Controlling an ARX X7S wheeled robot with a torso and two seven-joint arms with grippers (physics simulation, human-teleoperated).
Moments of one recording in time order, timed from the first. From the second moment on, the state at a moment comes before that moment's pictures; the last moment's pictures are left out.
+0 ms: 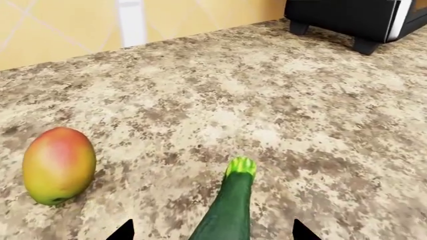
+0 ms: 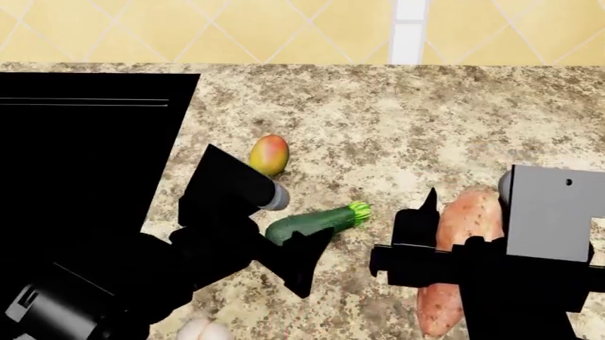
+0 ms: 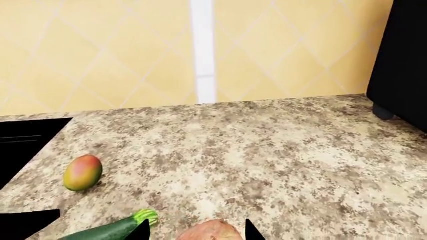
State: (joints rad) left arm -0.94 -0.06 0.55 -0.50 -0.47 -0.59 0.27; right arm 0.62 0.49 0.08 -0.60 1.28 1.23 0.90
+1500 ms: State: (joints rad) left arm -0.50 -0.39 0.20 0.41 -0.56 -0.72 -0.42; right arm 0.49 0.58 -0.19 -0.54 0.70 0.68 0.53
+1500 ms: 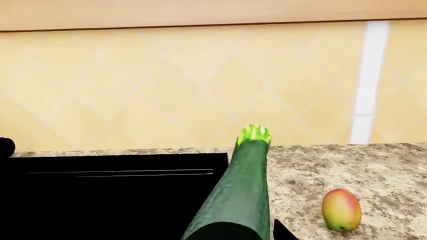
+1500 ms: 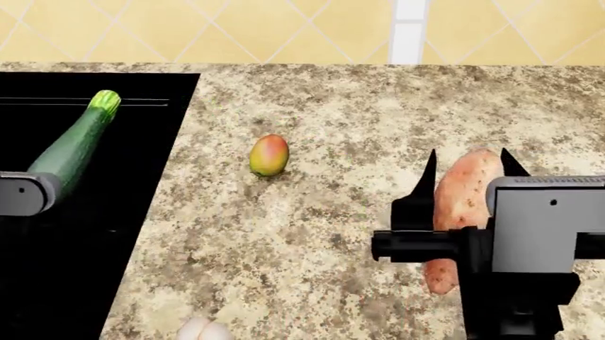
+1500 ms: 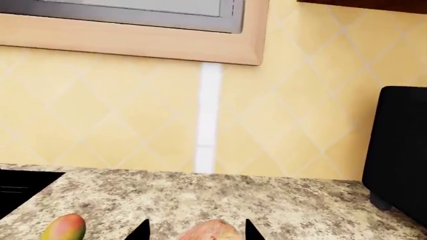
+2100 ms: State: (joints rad) left arm -0.45 -0.41 0.17 0.45 -0.55 -0.68 -0.45; right arm 0.46 0.60 -0.23 -0.53 0.63 0.62 0.50
